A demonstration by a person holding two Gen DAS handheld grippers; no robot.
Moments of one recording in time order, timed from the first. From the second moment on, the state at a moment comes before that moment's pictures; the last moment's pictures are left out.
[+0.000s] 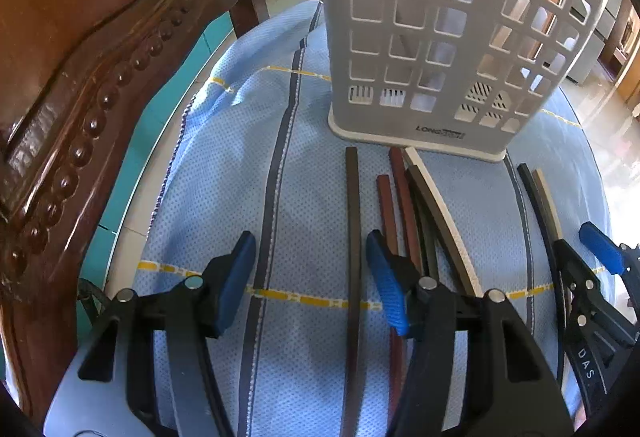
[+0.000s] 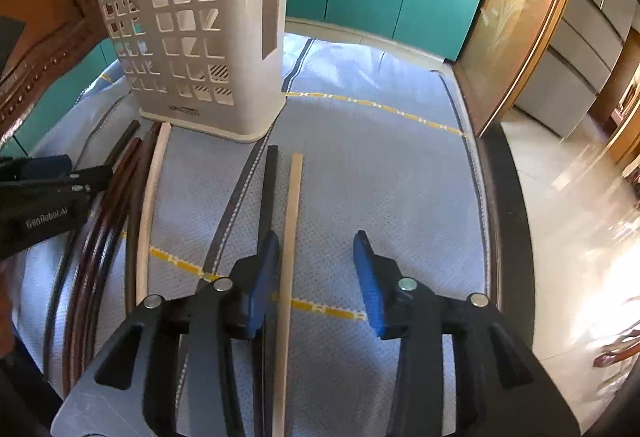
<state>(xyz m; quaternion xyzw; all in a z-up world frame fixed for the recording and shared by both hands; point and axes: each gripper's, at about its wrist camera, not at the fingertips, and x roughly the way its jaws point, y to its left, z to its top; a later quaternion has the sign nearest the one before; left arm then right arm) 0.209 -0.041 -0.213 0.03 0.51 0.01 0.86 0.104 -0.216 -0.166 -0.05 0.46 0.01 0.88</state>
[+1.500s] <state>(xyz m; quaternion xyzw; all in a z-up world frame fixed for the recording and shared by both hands) 0.201 -0.047 -0.214 0.05 0.50 0.01 0.86 0.104 -0.209 -0.167 -0.04 0.47 0.04 0.88</state>
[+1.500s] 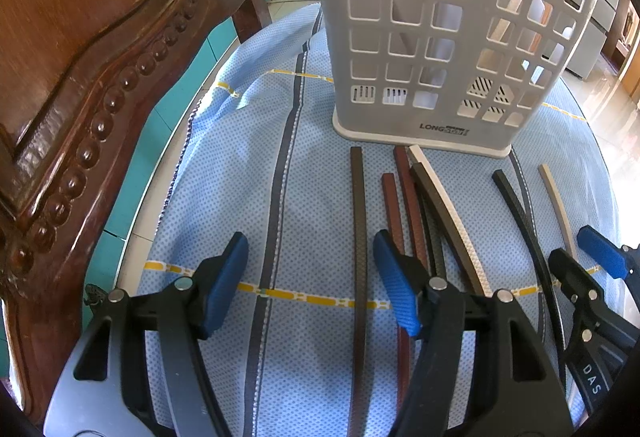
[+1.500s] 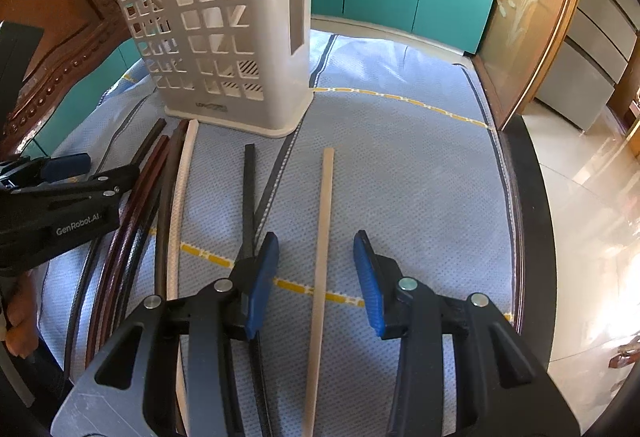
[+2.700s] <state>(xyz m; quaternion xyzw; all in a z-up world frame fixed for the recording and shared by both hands) 0.202 -0.023 -0.199 0.01 0.52 -0.02 0.85 0.108 -0.240 -0.156 0.06 0.48 0.06 0.87</state>
